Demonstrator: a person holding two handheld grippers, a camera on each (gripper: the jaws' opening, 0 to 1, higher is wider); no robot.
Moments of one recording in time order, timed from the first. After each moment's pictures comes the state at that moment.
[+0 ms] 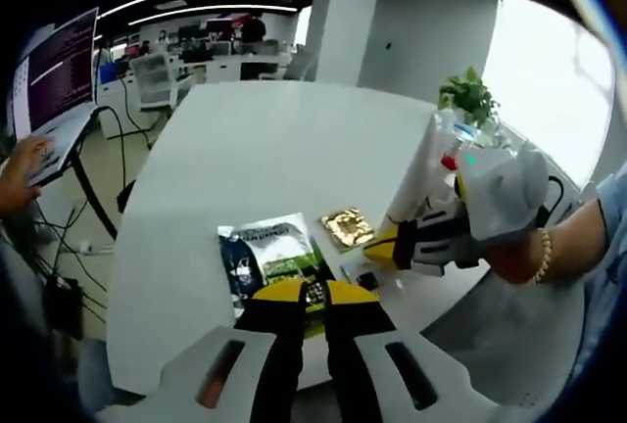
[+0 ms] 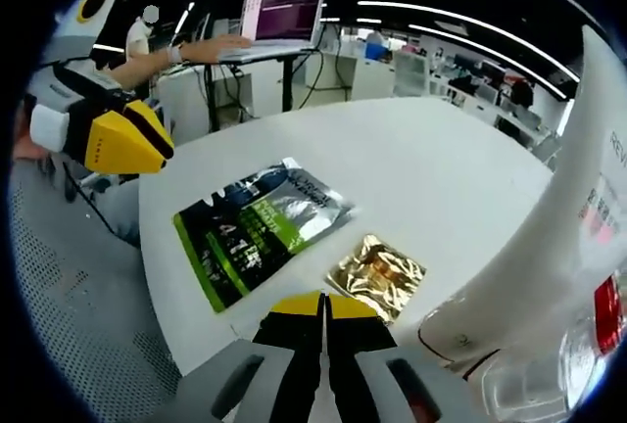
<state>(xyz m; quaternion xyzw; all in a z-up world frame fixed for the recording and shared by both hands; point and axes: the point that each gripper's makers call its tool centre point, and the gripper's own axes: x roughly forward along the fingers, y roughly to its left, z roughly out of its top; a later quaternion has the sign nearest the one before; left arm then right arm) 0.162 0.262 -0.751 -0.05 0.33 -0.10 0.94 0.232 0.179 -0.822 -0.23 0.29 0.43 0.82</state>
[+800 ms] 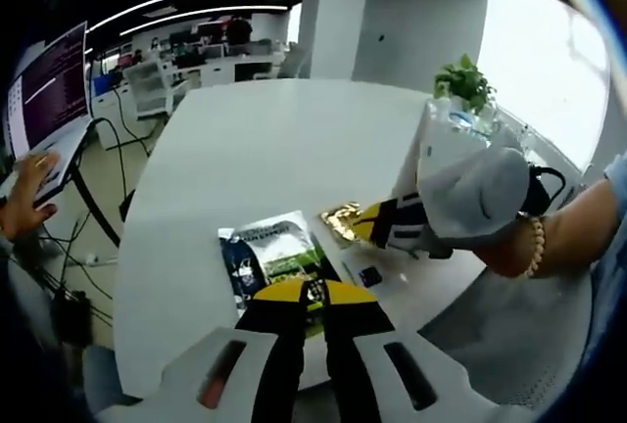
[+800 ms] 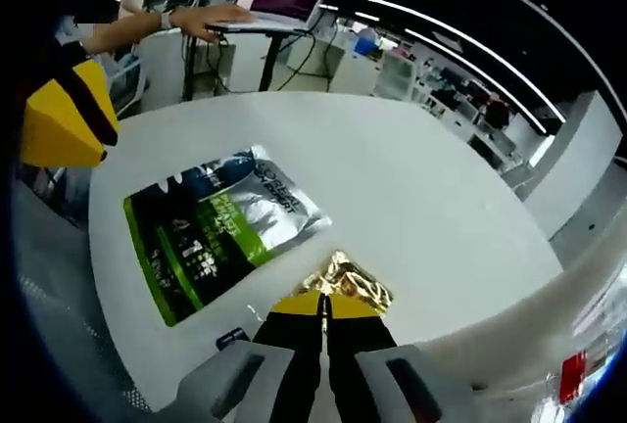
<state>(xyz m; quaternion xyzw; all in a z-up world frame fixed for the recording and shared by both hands) 0.161 0.260 -0.751 -0.03 0.33 -0.11 0.94 0.247 0.190 -0.817 -0.32 0.25 0.40 0.82</state>
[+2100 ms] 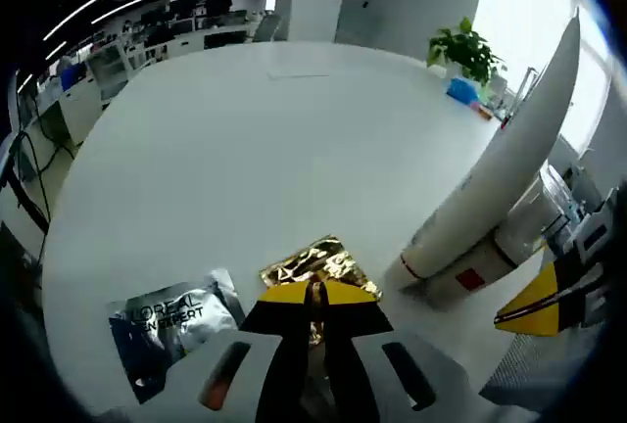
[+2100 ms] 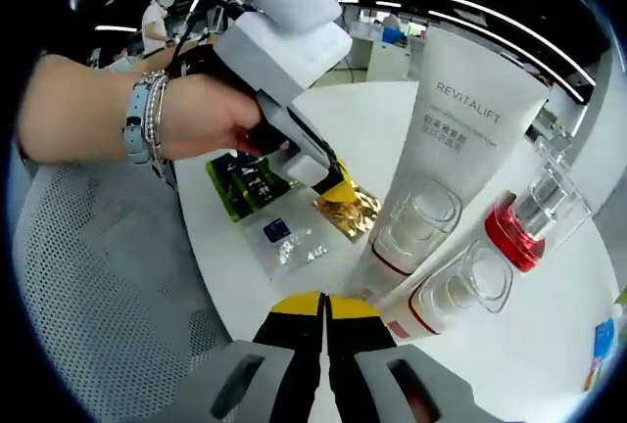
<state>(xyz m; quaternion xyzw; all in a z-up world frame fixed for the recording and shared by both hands) 0.281 0.177 -0.832 0.00 0.40 -0.16 0.90 0.199 0.096 -0.803 -0.27 0.33 0.46 0.78</state>
